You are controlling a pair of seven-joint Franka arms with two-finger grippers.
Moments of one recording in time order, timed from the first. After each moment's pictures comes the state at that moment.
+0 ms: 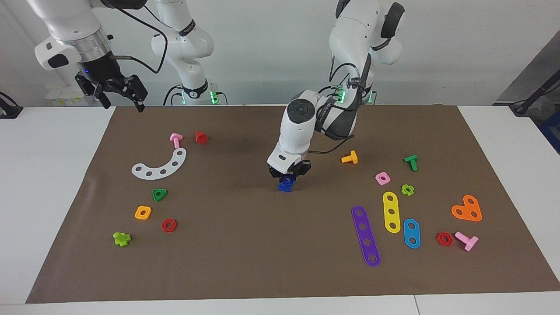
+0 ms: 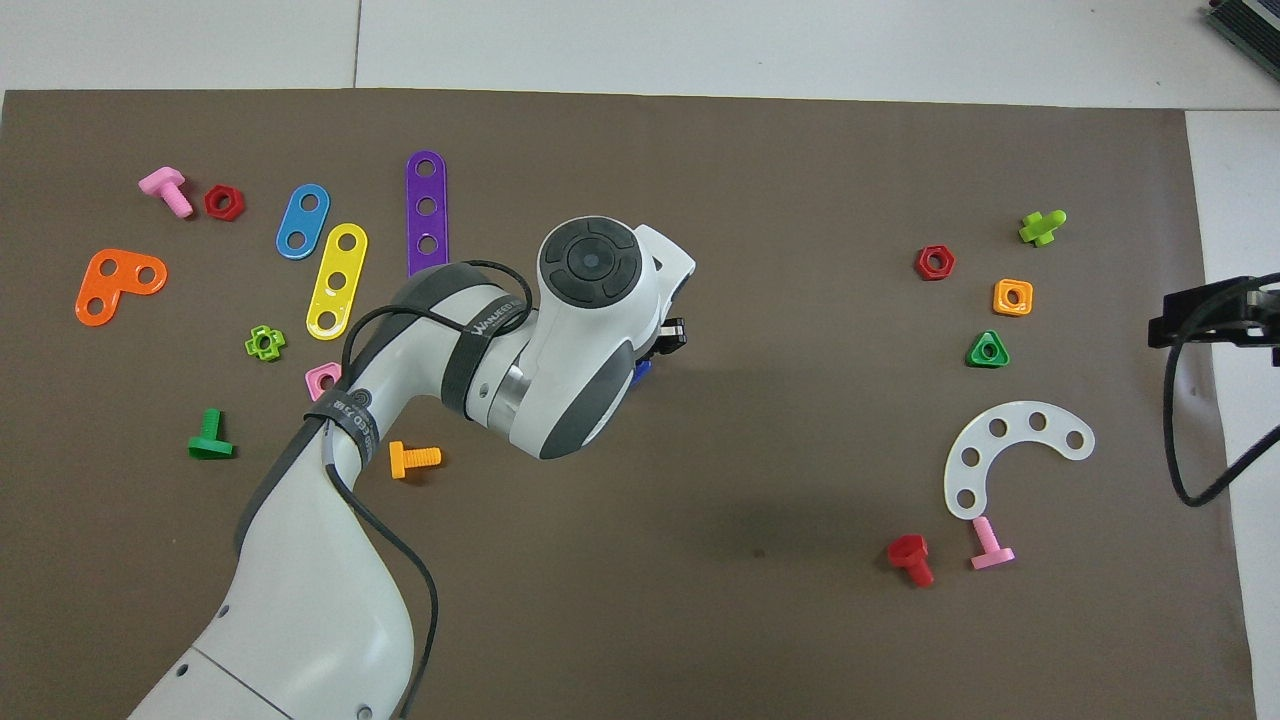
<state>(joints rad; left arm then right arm) -0.63 0.50 -0.02 -1.55 -0.07 2.08 -0.67 0.05 -0.05 -0.09 -1.55 -0.01 1.50 0.13</state>
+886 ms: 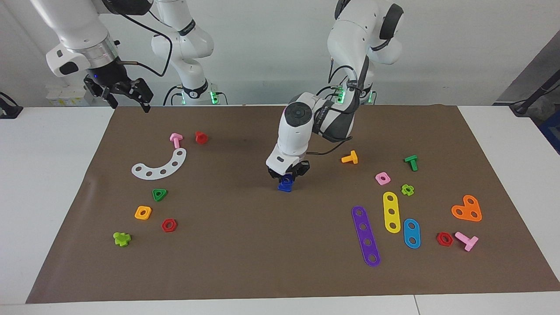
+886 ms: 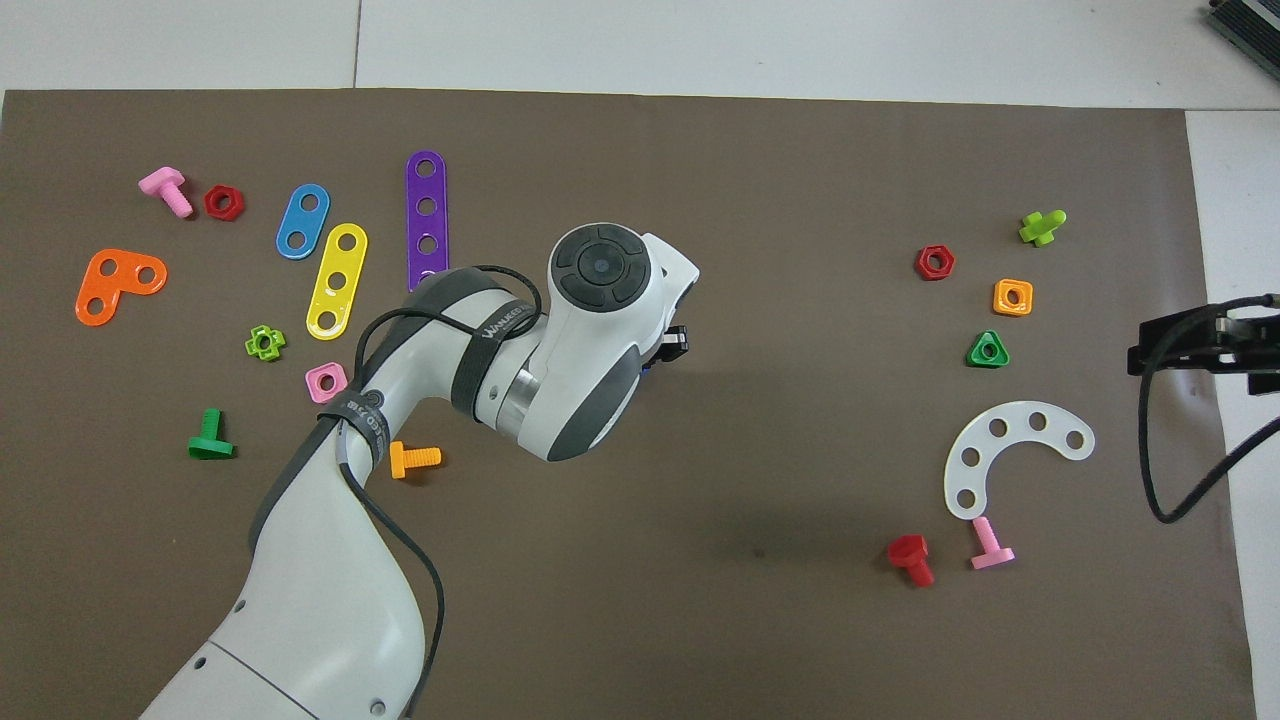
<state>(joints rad) -0.65 0.52 -0.02 -1.55 -0.07 2.07 -0.67 0.05 -0.08 -0.08 -1.62 -0.01 1.50 0.16</state>
